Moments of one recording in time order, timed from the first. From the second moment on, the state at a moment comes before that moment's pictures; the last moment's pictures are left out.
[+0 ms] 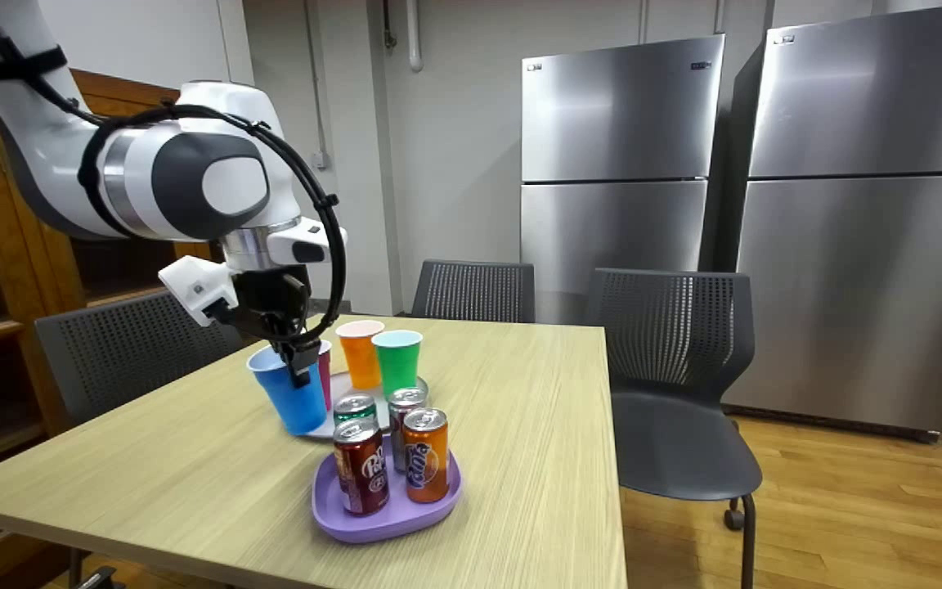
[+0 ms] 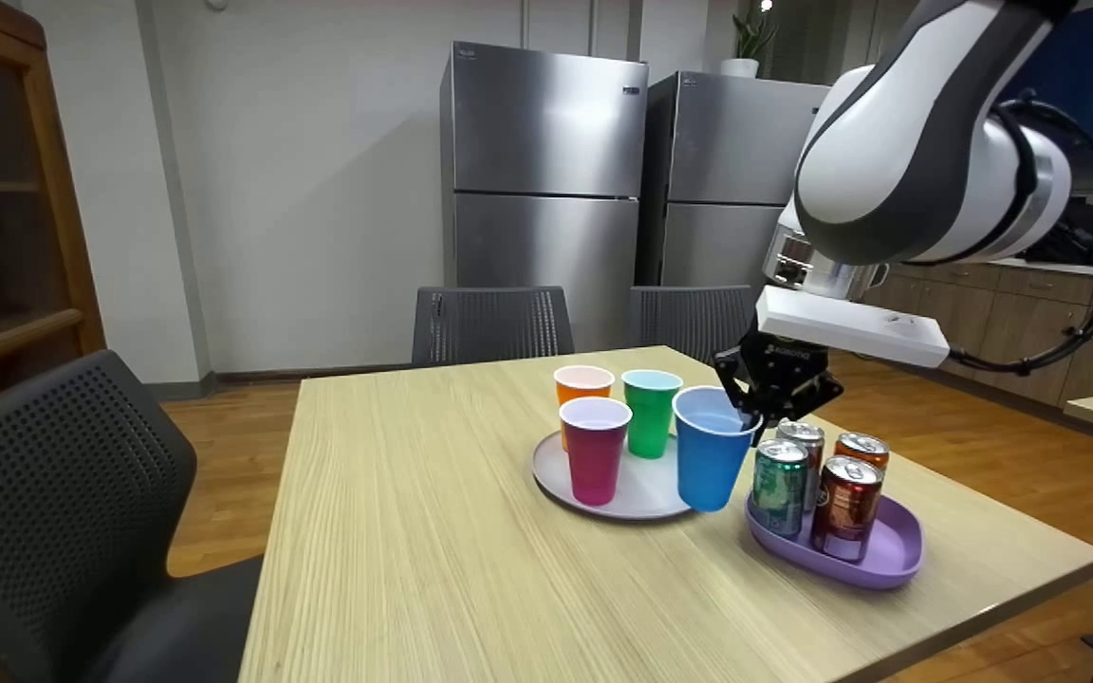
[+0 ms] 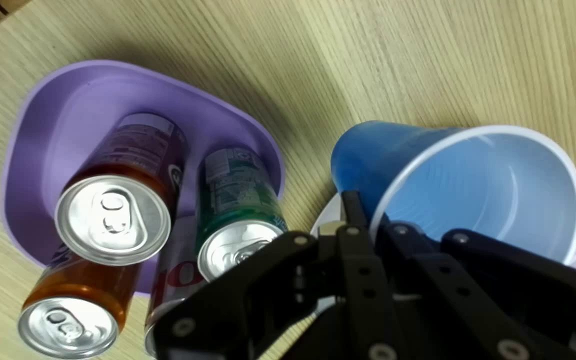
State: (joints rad) arm 0.10 0.02 -0.02 -2.70 0.10 2.93 0.48
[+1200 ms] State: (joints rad) arm 0.06 0.17 -0.02 -2.50 0.20 2.94 0.43
